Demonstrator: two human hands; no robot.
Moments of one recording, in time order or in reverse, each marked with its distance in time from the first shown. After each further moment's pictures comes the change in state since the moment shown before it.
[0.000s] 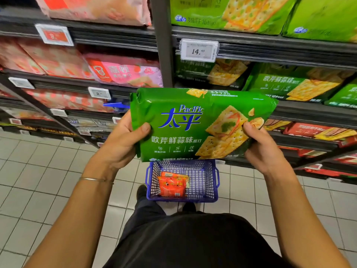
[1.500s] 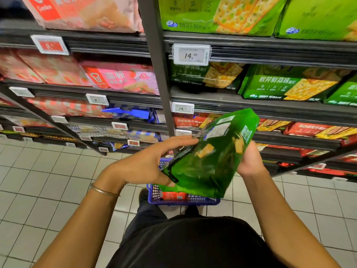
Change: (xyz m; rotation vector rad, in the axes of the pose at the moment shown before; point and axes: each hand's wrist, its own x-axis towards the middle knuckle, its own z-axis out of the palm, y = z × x) left_hand 0.002 -0.007 0.033 0.780 -0.586 -0.051; right_hand 0.016 0.038 -0.004 0.239 0.089 0.133
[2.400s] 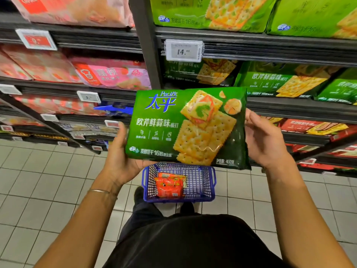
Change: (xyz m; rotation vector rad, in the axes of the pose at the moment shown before) left_hand -0.001 -0.060 0.005 -1.248 0.505 -0.177; right_hand -0.033 -0.066 0.017 -0.212 -0.209 -0.133
